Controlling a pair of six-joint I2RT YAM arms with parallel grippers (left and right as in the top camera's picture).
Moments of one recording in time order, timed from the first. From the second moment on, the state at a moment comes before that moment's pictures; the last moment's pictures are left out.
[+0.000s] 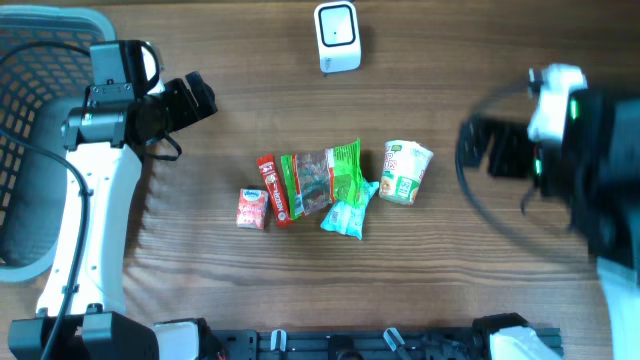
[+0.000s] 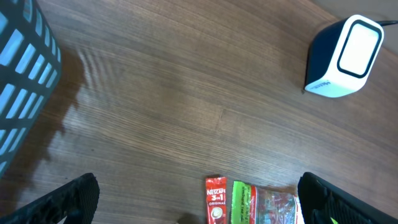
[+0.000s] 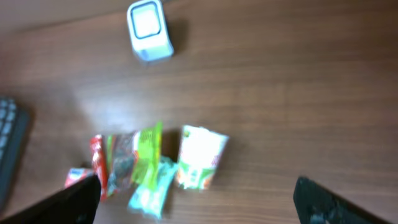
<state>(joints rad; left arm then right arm) 0.07 1.49 1.34 -0.81 0.14 -0.36 0.15 1.20 1.63 -1.25 -0.08 0.24</state>
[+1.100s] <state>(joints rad) 0.07 1.49 1.34 -0.81 0.13 -0.36 -0.19 1.59 1.02 -0.73 -0.73 -0.05</state>
